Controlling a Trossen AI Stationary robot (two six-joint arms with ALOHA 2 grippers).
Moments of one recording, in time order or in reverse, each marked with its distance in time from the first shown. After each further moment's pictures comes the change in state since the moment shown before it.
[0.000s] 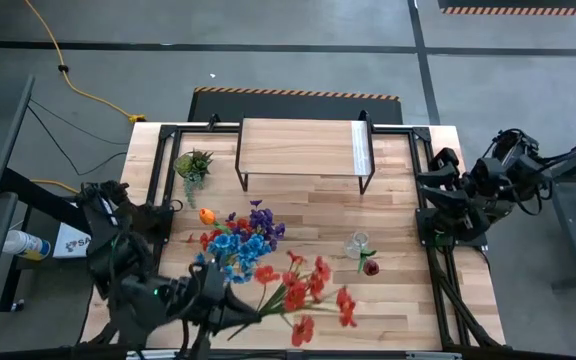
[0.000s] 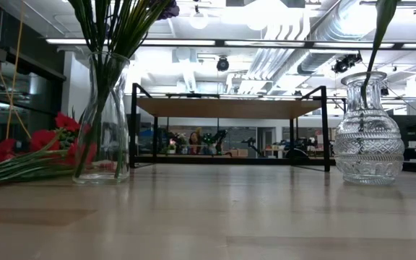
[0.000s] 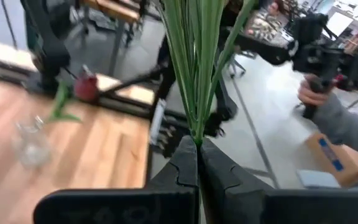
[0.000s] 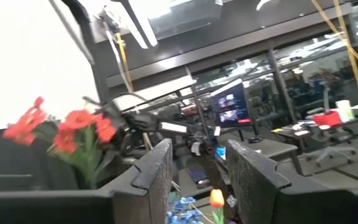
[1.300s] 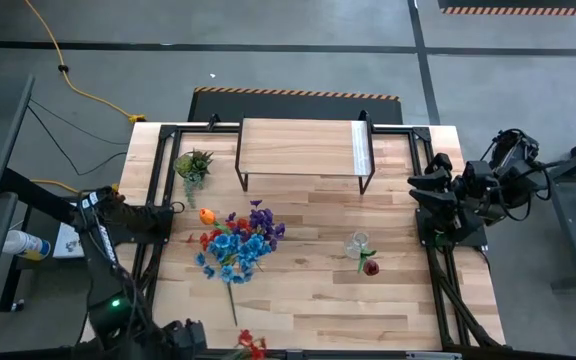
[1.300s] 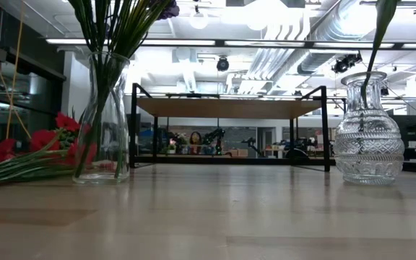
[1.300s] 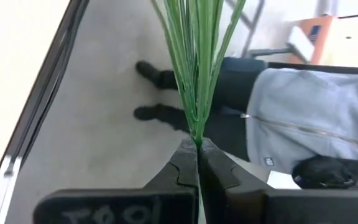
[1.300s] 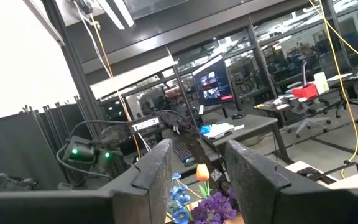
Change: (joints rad) left arm -0.206 0.002 -0.360 -0.099 0.543 -0.858; right arm 0.000 0.002 0.000 -0.127 0.113 0.138
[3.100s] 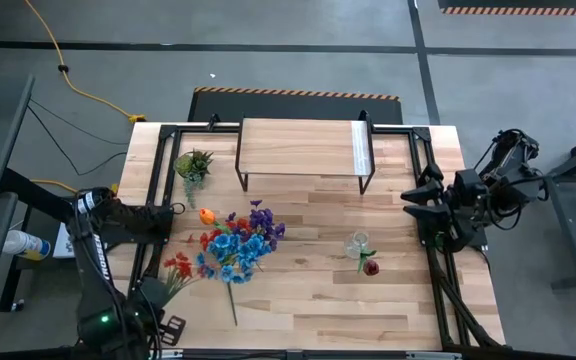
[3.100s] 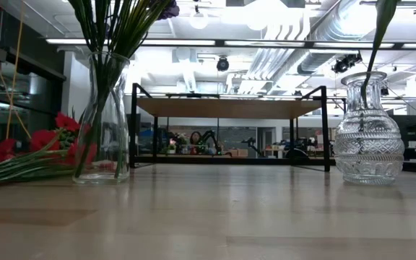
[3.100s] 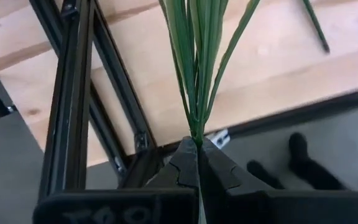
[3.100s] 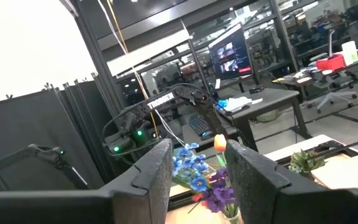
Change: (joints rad) left arm -0.122 -0.011 -0.121 -0.663 0.099 -0.868; right arm 0.000 -0.002 0.000 -0.159 -0.077 0.165
